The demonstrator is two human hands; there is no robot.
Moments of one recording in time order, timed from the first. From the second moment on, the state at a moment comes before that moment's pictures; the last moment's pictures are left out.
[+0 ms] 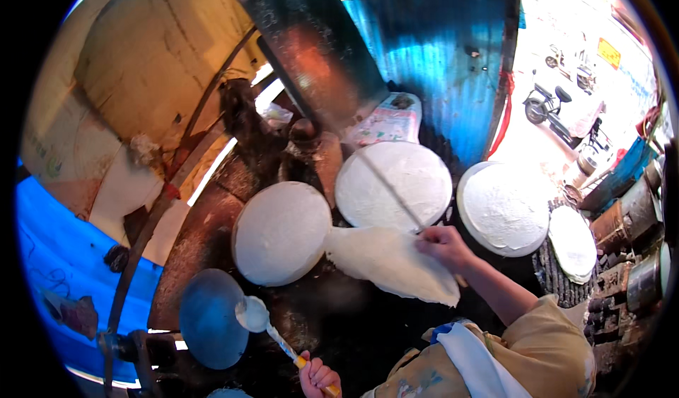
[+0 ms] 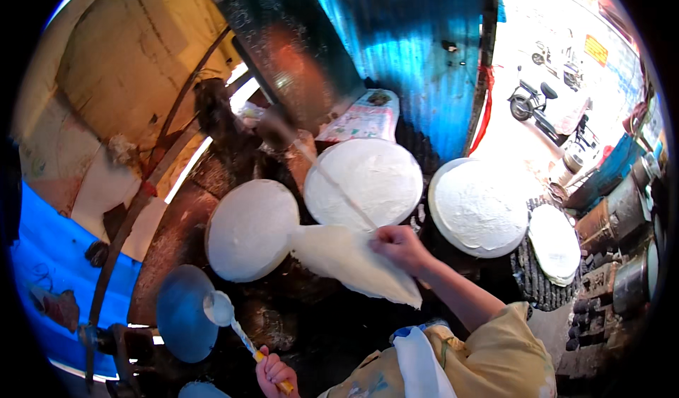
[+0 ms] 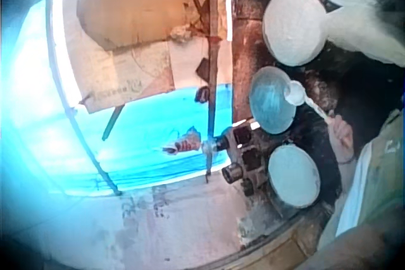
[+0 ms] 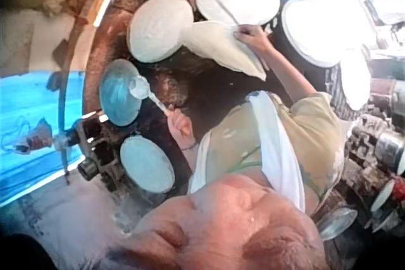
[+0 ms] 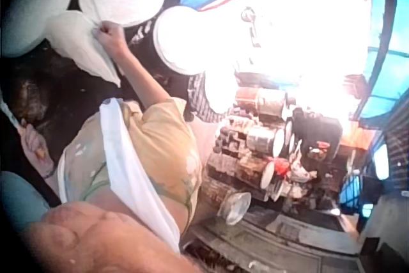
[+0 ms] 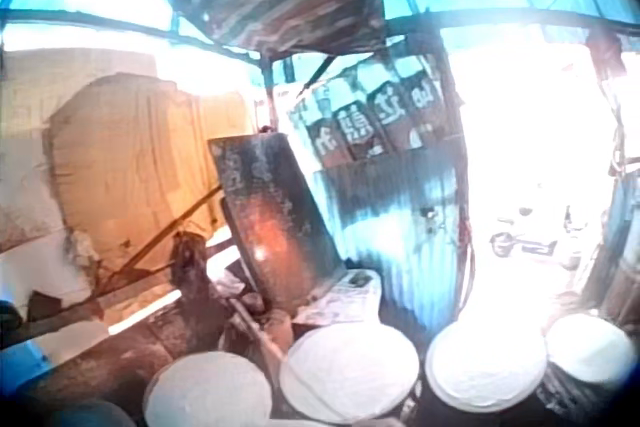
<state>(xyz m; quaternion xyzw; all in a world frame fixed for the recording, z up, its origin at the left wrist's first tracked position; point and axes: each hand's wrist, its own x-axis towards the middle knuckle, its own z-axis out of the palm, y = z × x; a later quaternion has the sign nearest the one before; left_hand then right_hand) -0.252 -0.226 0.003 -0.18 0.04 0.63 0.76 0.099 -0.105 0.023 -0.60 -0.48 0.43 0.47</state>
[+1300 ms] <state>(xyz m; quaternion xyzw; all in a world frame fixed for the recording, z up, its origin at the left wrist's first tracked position) 0.032 -0.222 0.040 -0.16 0.06 0.53 0.83 0.541 -0.362 -0.257 -0.92 0.05 0.04 0.39</state>
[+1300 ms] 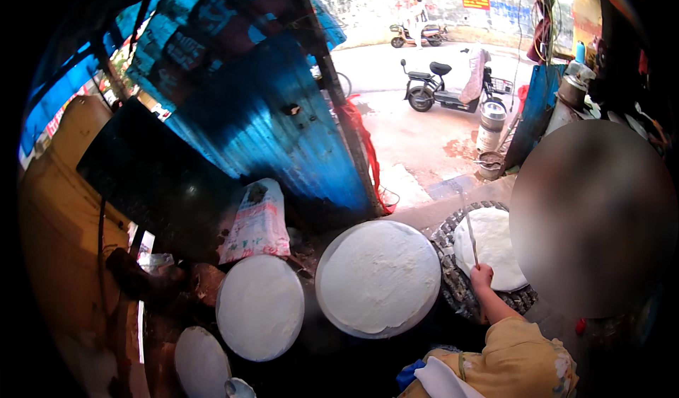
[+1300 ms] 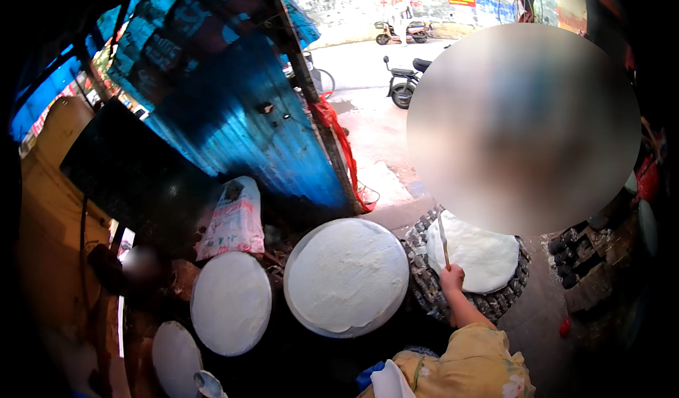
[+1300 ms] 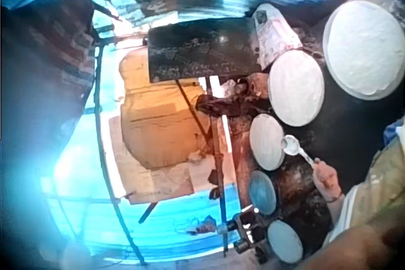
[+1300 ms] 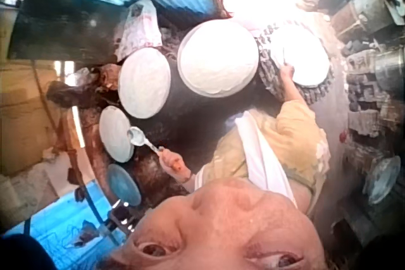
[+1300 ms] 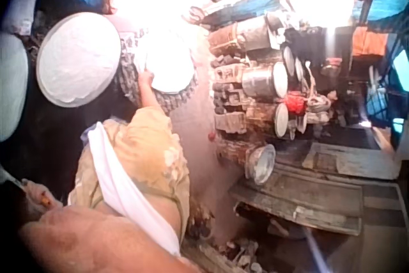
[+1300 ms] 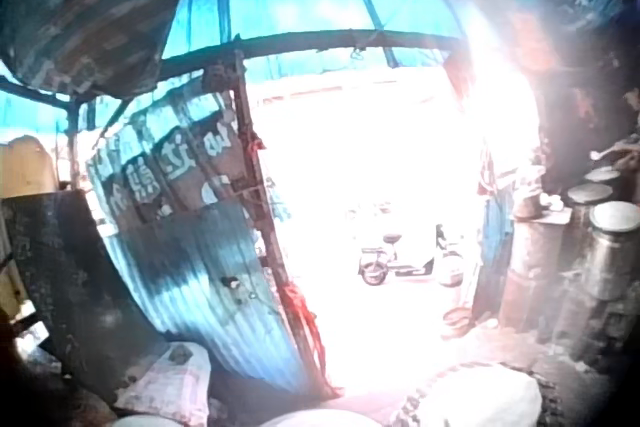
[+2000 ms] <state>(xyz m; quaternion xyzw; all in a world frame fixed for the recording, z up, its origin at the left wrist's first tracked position) -0.176 -0.620 -0.149 -0.17 0.32 0.86 0.37 0.034 -0.290 -0.082 -0.41 -0.68 0.61 -0.01</state>
